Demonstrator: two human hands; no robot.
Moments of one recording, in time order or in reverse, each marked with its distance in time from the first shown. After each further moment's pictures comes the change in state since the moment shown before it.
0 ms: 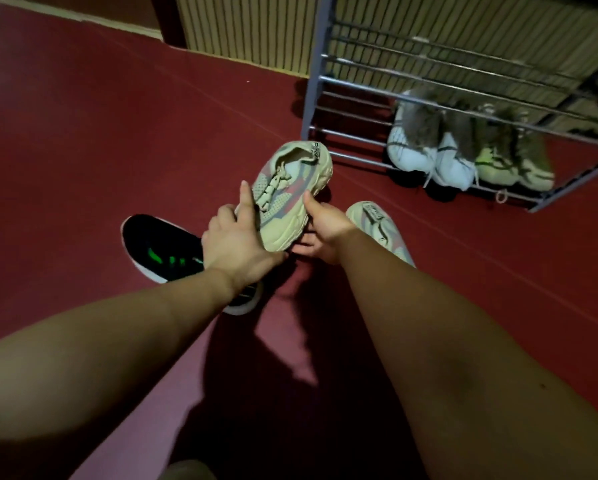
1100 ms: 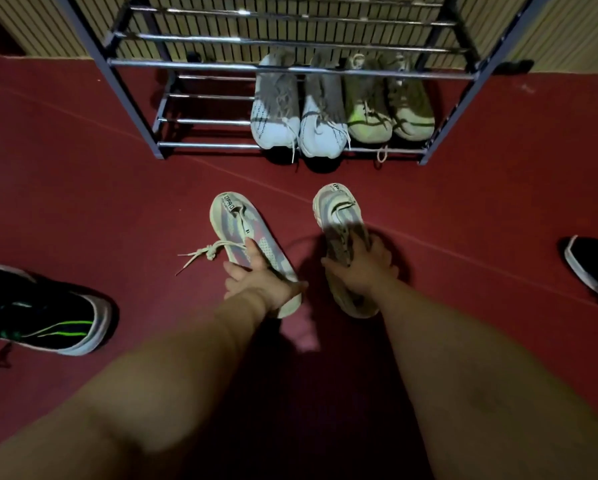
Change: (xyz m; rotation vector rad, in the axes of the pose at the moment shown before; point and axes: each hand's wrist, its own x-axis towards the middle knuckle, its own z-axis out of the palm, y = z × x) left_hand -0.025 0.209 0.182 0.021 -0.495 -0.303; right_hand -0.045 0.066 -0.307 -1.018 0.415 -0.008
